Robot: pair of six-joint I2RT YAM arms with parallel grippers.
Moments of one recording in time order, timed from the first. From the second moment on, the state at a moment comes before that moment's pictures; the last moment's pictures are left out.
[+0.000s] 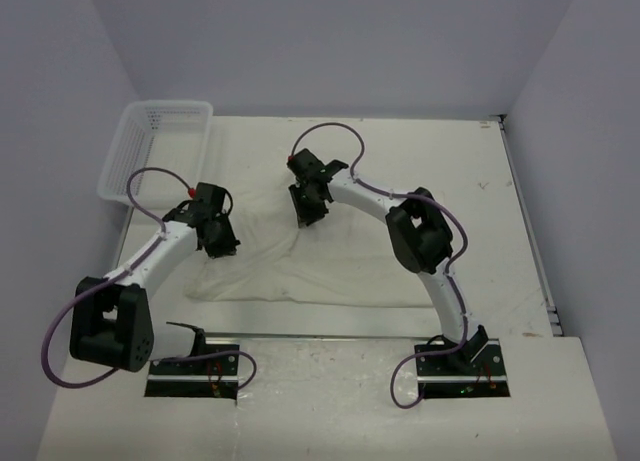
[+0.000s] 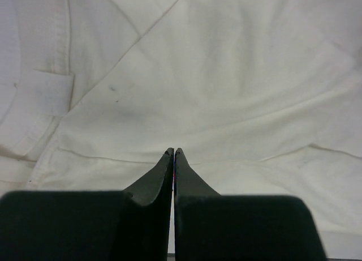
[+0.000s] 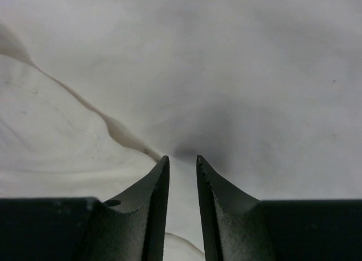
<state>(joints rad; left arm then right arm) -0.20 1.34 0.79 -0.65 -0.03 -0.59 0.74 2.30 1.89 -0.73 -0.08 0.43</state>
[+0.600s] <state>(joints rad) -0.20 1.43 0.97 -0.58 0.01 -0.56 0.77 1.90 1.49 -0.67 -0.01 0.45</state>
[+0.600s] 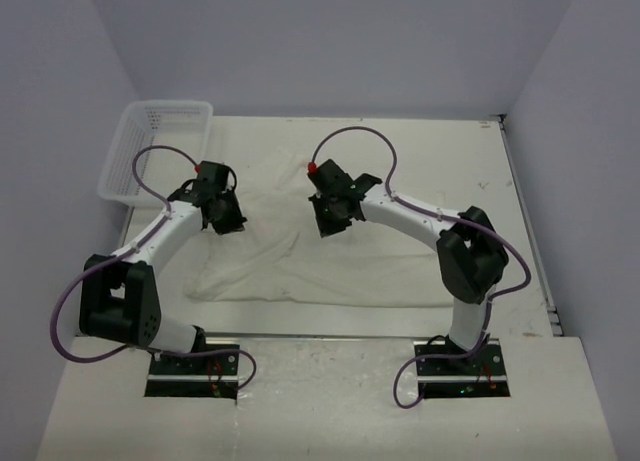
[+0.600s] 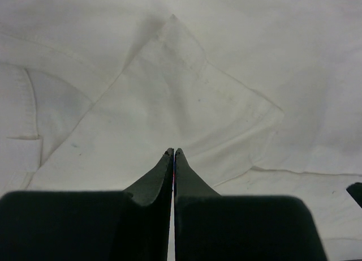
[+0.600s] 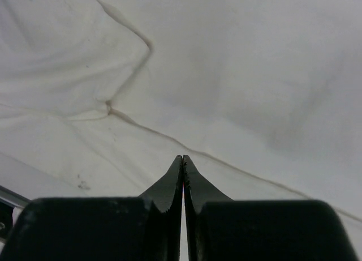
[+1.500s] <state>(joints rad) -0.20 1.89 1.59 -0.57 0.04 -0.43 0.30 1.71 1.38 -0.69 0.09 0.40</state>
